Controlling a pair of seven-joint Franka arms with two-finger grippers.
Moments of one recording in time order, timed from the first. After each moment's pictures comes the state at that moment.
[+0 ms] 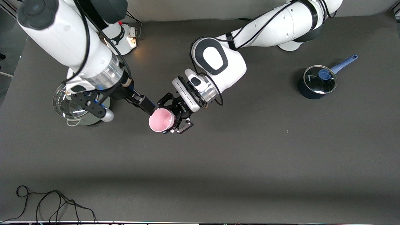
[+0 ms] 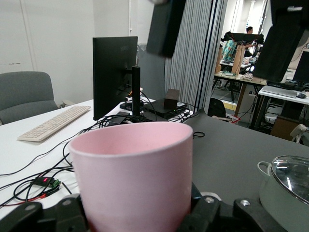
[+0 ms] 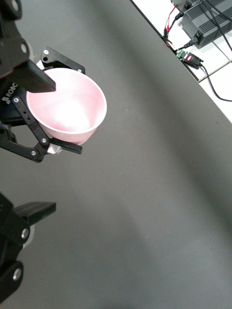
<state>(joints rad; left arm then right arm) -0.28 0.99 -1.12 -1.09 -1.43 3.45 2.16 0.41 0.45 0.09 -0.98 0.05 1.57 1.08</state>
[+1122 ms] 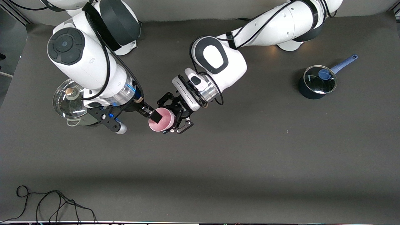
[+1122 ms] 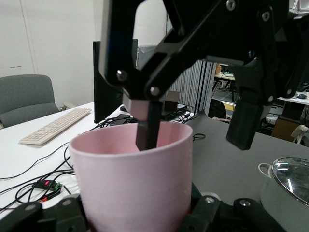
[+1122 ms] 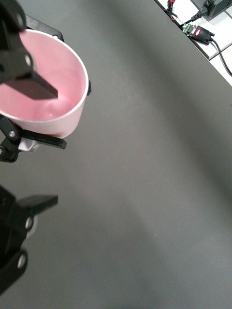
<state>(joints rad) -0.28 0.98 -1.12 -1.09 -1.43 3.45 2.16 0.41 0.52 0.10 -0.98 0.05 1.57 1.12</state>
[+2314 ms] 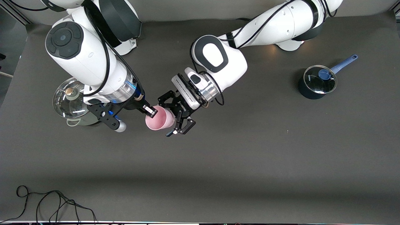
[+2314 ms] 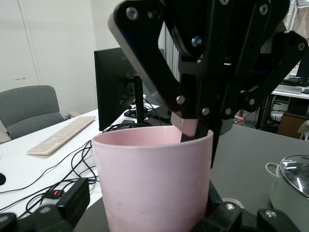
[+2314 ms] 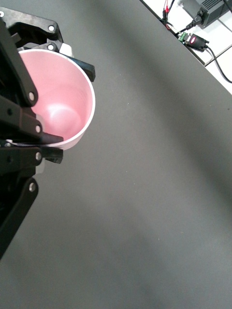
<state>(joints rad) -0.28 0.97 -1.12 -1.09 -1.38 3.45 2.16 0.41 0.52 0.11 -0.96 0.04 1.58 1.16</state>
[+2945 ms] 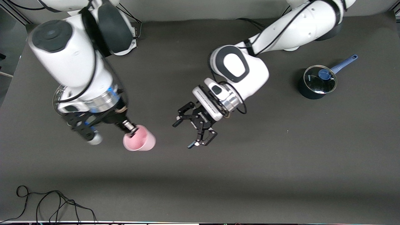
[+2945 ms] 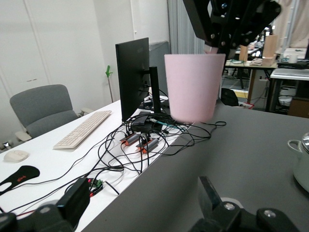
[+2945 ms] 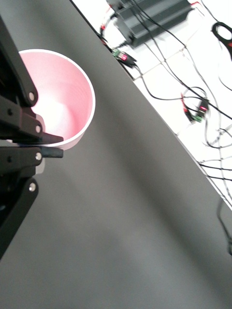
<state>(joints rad) -0.01 0.89 -1.16 -1.33 -1.36 3.35 2.19 0.35 0.52 0.07 -0.95 -0.13 1.71 1.06</state>
